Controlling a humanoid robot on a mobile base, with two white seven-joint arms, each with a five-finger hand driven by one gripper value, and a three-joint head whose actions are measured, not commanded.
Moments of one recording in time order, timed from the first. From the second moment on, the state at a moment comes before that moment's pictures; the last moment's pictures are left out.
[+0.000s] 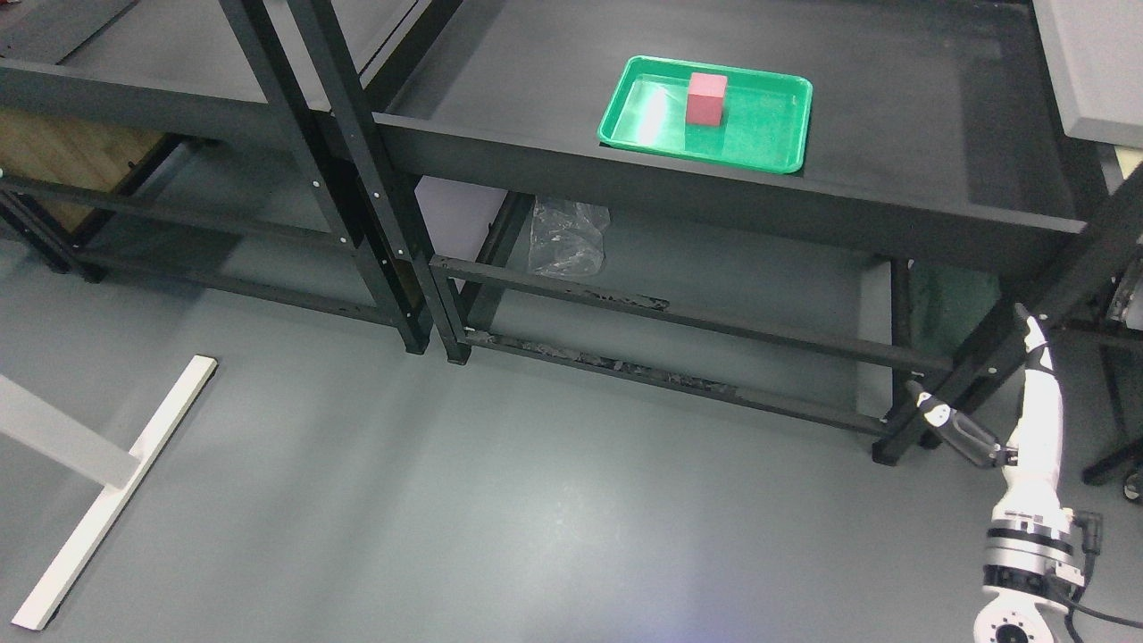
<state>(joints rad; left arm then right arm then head) 0.00 0.00 0.06 -0.08 0.00 -0.10 -0.08 0.14 -0.01 -0.15 -1.59 0.56 -0.26 -0.23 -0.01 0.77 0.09</state>
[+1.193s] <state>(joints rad) 0.00 0.00 0.06 -0.08 0.00 -0.10 -0.08 0.12 -0.04 -0.18 -1.63 0.78 -0.19 -0.20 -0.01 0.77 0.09</state>
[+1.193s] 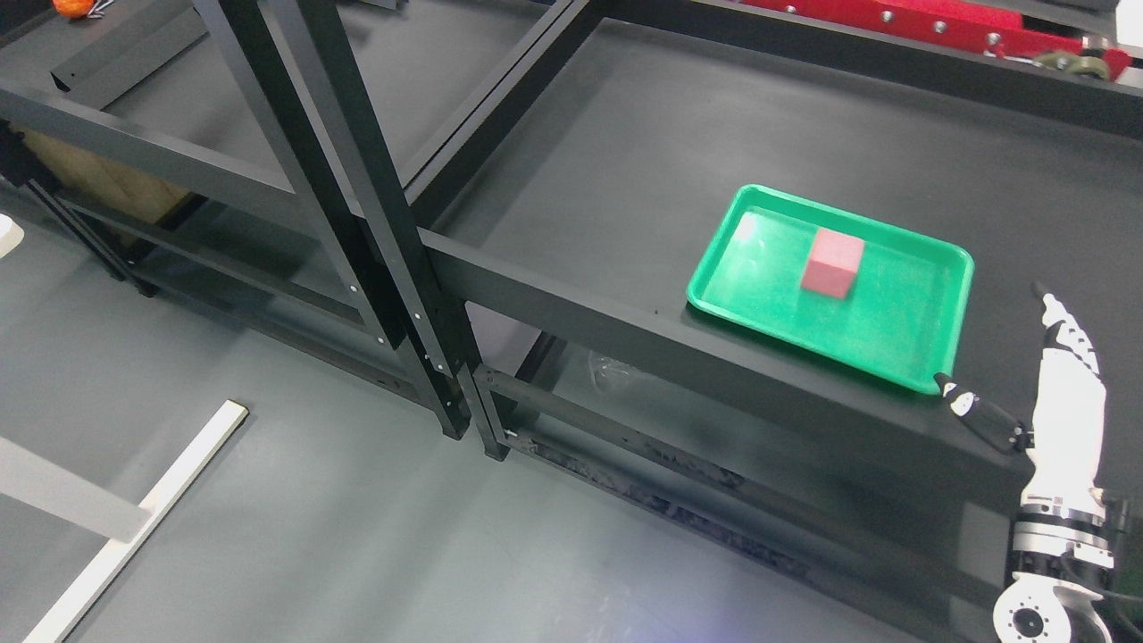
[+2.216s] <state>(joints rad) 0.00 0.00 0.06 -0.08 0.00 -0.10 -0.08 0.15 -0.05 -0.16 -1.60 0.84 -0.13 0.03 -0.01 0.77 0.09</state>
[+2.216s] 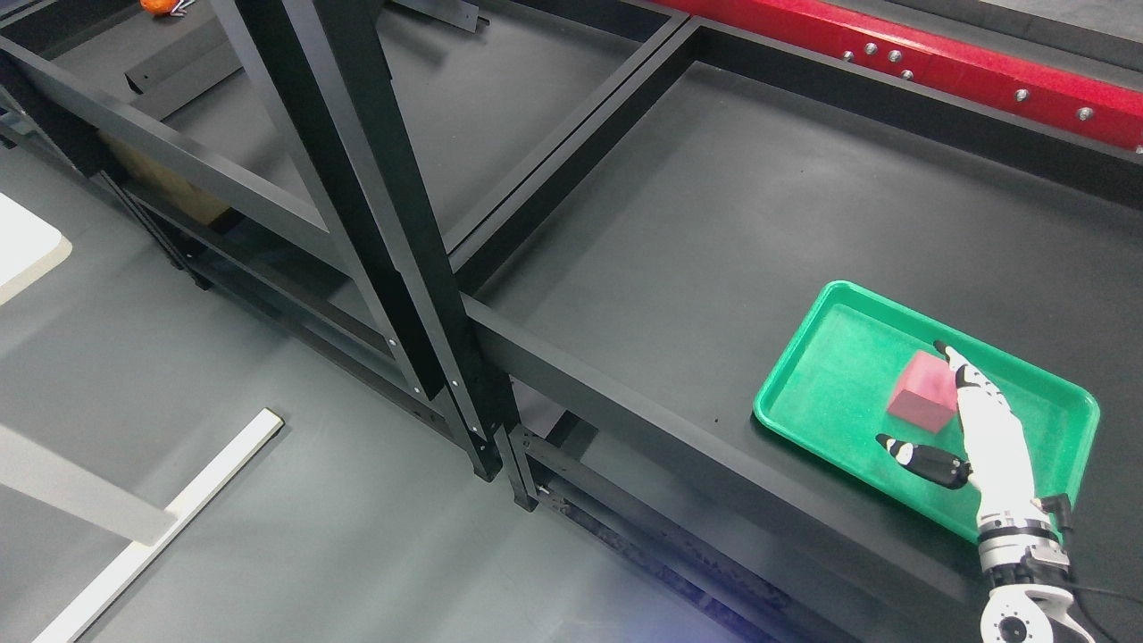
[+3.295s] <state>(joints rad) 0.00 0.00 0.06 -0.08 0.00 -0.10 -0.08 0.10 -0.12 -0.11 -1.49 0.87 -0.11 0.04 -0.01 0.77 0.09</state>
